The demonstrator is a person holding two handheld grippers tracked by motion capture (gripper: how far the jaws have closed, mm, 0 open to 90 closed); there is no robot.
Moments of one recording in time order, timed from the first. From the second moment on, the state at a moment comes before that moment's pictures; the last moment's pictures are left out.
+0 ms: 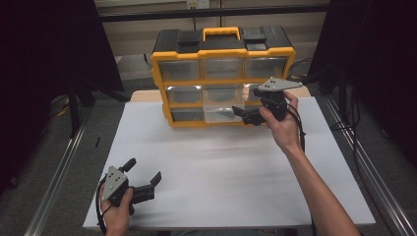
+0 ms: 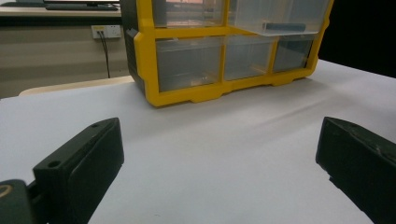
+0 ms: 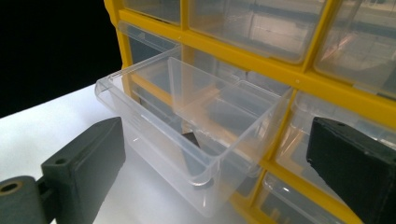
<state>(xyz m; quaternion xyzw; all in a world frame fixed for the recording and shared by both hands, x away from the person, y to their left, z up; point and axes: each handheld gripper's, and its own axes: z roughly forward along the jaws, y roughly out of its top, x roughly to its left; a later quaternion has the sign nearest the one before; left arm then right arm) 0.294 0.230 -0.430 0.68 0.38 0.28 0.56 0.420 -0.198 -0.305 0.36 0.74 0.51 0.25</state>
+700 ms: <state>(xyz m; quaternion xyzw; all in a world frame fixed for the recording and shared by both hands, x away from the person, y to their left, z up) 0.294 0.230 -0.430 0.68 0.38 0.28 0.57 0.394 -0.206 -0.339 0.38 0.71 0.53 0.25</state>
